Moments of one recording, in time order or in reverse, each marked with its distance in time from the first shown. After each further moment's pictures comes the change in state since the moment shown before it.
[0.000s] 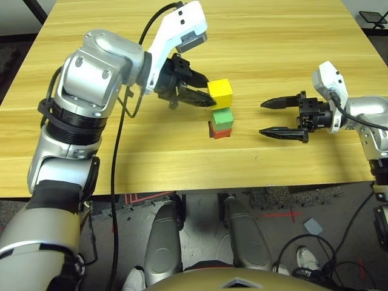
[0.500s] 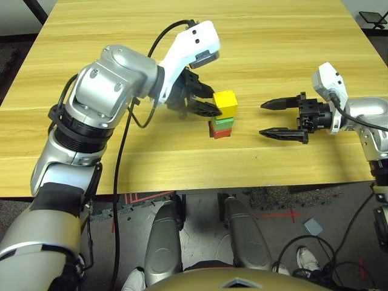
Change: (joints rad) left arm 0.014 0.019 -0.070 -0.043 -0.041 -0.005 0.082; right arm 0.013 0.000 0.000 -0.003 0.001 0.004 -0.008
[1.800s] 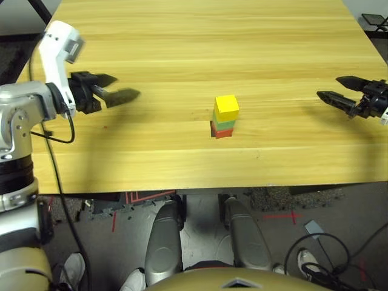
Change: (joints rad) left arm 0.561 0.020 0.722 0.090 -0.050 -0.261 0.613; right arm -0.101 -0.099 -0.334 0.655 -0.060 -0.252 -0.465
